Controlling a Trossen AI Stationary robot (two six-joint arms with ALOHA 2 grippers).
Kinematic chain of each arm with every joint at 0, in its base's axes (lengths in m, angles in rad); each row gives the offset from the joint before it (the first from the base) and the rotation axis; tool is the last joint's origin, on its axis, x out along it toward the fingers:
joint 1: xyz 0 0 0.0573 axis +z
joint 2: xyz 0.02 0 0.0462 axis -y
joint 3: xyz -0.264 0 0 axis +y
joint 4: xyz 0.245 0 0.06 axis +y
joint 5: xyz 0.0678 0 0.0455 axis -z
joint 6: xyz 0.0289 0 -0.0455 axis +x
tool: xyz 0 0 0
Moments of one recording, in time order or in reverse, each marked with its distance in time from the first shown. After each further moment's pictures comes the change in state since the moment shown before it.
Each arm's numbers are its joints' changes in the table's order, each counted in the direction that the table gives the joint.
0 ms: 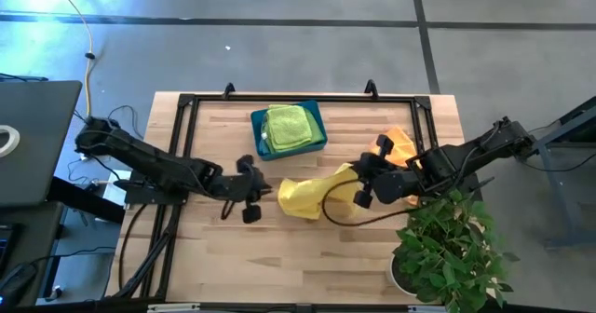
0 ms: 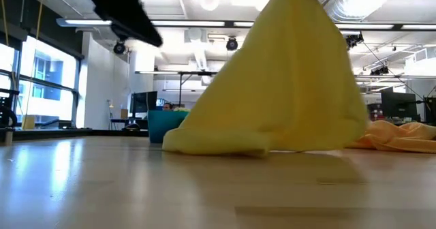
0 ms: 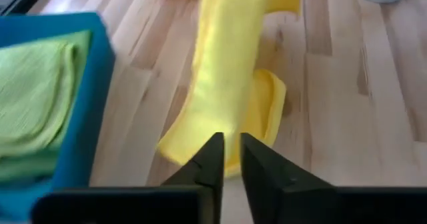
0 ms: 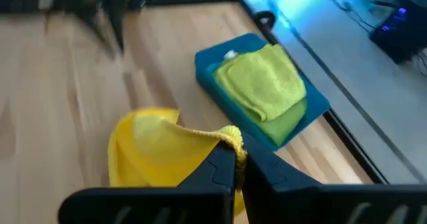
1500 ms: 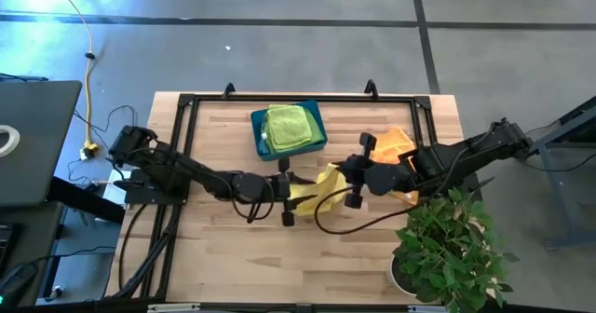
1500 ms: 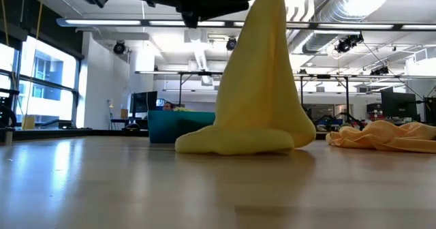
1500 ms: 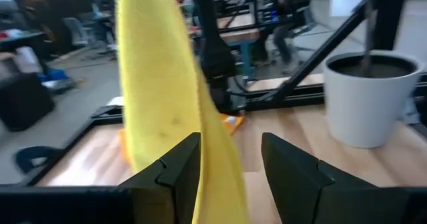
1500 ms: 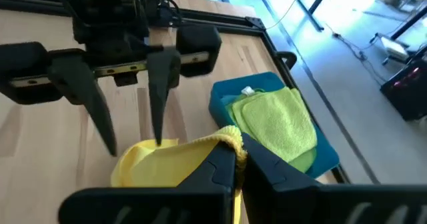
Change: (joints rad) left arm 0.055 -0.375 0.000 -1.041 0.018 0.463; right arm -0.059 -0.042 0.000 -0.223 -0.082 -0.315
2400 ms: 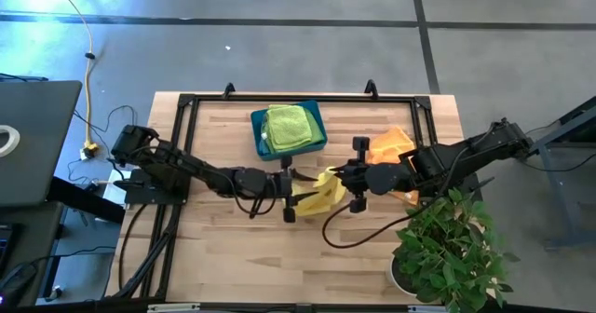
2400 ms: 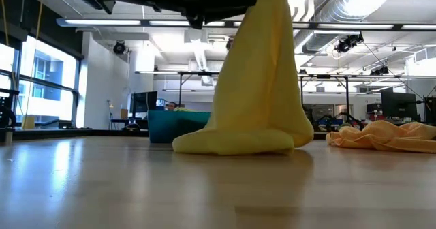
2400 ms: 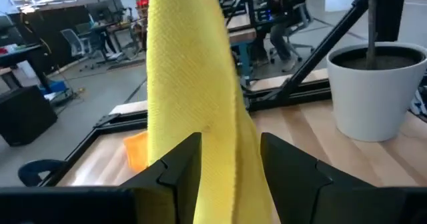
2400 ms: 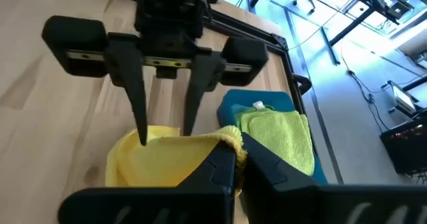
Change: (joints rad) left arm 0.039 -0.011 0.000 -0.022 0.067 0.067; right arm 0.000 0.000 0.000 -0.026 -0.088 -0.256
